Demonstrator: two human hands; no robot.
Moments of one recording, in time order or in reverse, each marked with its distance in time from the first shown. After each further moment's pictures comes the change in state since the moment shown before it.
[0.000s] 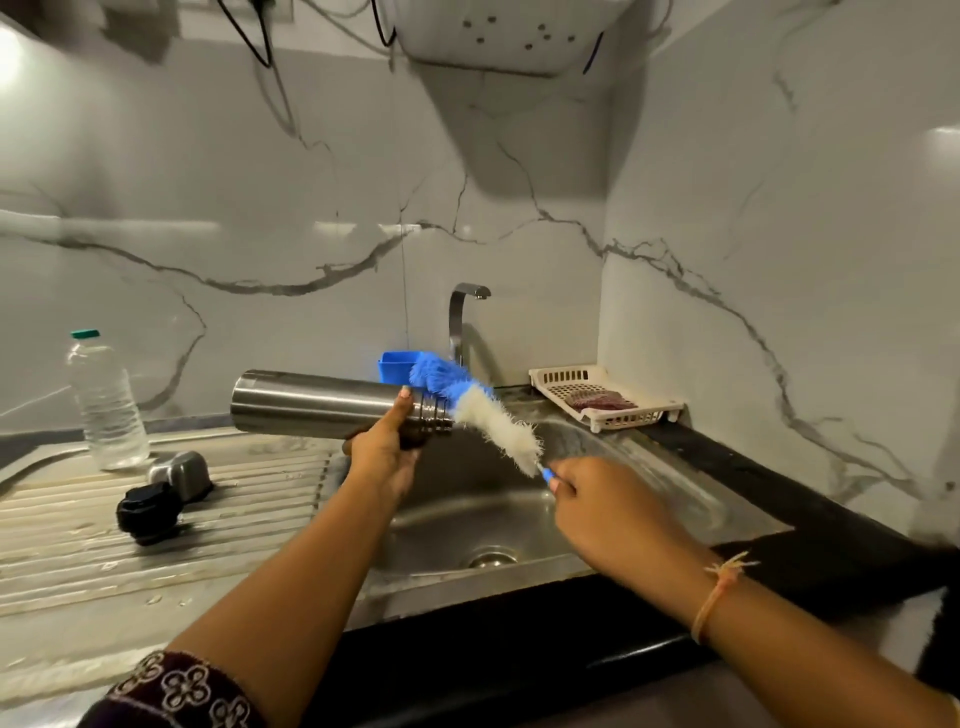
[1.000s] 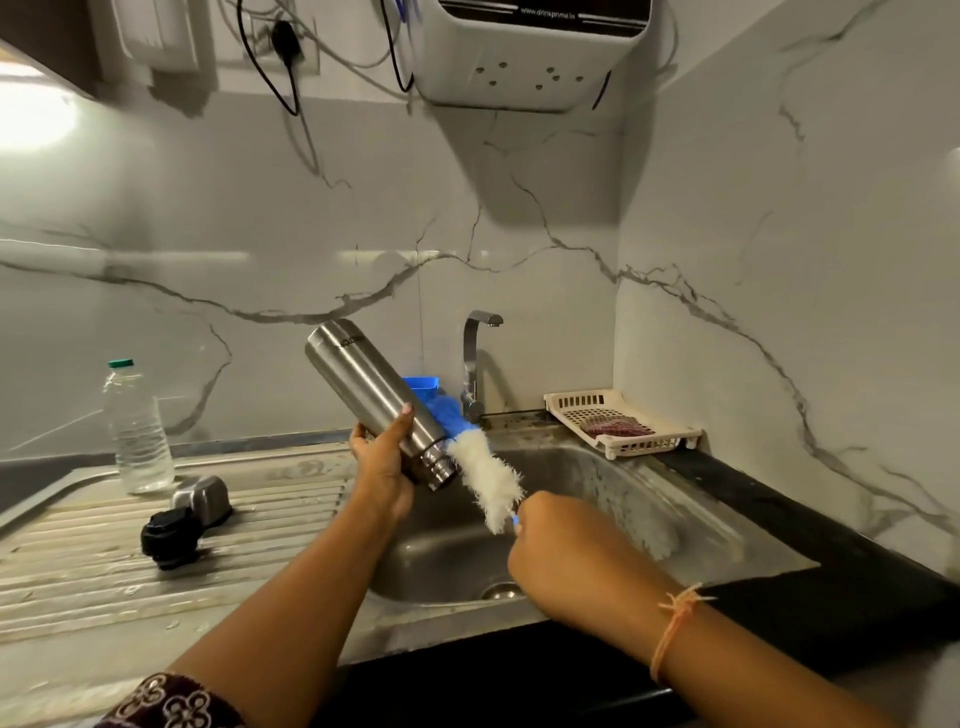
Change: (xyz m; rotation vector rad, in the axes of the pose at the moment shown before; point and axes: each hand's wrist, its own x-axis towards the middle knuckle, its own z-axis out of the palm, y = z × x) left_hand 0.003 0.008 0.000 0.037 -0.077 0.124; right_hand -0.009 -0.037 -0.006 -0.033 -0.147 -0.018
